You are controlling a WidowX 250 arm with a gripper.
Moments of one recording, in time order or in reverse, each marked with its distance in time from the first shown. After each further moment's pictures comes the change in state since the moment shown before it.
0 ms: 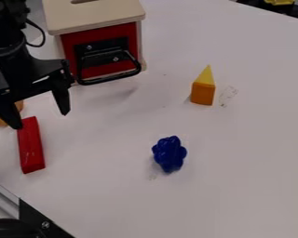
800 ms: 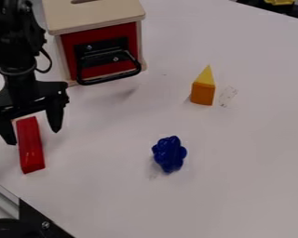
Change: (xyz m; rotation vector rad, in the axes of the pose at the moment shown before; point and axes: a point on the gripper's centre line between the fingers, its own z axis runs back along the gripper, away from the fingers) arm 0.010 0.015 -0.044 0.195 0.025 0.095
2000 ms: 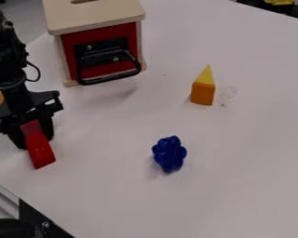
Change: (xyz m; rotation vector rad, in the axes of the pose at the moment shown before) arm 0.024 0.006 -0.045 -0.094 0.085 0.001
